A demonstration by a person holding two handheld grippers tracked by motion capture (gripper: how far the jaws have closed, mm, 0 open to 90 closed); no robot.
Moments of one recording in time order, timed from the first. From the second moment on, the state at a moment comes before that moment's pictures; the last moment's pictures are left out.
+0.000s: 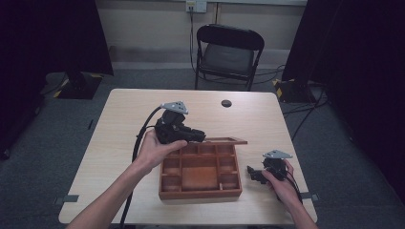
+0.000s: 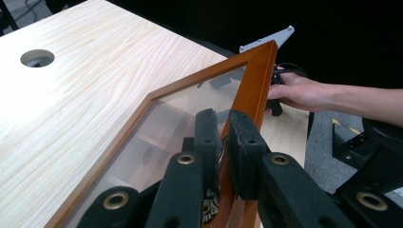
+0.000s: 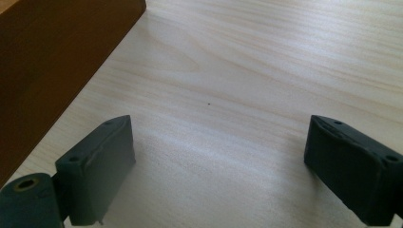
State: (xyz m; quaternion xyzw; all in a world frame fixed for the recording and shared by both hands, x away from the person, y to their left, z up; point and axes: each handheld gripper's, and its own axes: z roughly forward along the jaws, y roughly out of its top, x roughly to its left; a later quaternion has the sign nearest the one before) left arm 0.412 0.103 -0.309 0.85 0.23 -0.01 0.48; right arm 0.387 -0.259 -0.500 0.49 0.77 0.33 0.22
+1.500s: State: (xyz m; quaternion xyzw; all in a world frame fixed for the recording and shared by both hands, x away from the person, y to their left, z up) left arm 0.416 0.103 -0.307 0.84 0.23 -0.01 0.48; right arm 0.387 -0.259 -0.500 0.49 0.77 0.33 0.22
